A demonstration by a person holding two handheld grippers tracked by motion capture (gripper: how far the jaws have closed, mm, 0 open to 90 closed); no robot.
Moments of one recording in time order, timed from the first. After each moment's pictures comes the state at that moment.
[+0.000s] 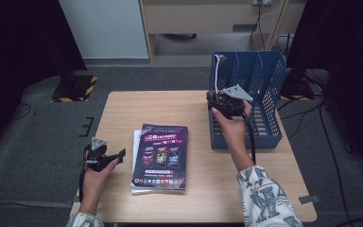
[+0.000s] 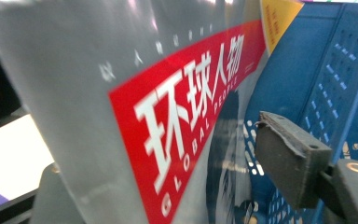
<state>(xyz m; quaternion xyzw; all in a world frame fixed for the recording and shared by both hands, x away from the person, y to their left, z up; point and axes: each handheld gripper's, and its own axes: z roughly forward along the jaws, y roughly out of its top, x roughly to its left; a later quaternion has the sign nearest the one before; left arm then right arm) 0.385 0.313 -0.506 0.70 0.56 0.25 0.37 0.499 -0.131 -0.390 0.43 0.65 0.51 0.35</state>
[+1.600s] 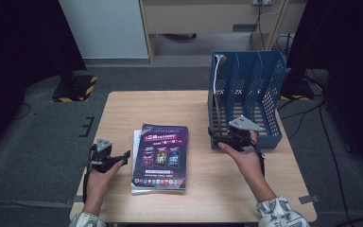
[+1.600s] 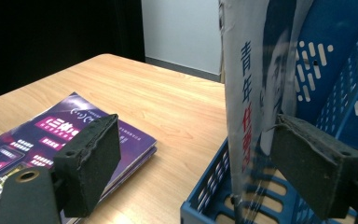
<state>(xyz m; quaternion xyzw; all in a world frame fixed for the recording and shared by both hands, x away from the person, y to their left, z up) 0.381 0.294 -0.505 0.72 0.54 0.25 0.37 0.421 -0.155 -0.435 0.40 0.71 0.52 0.27</state>
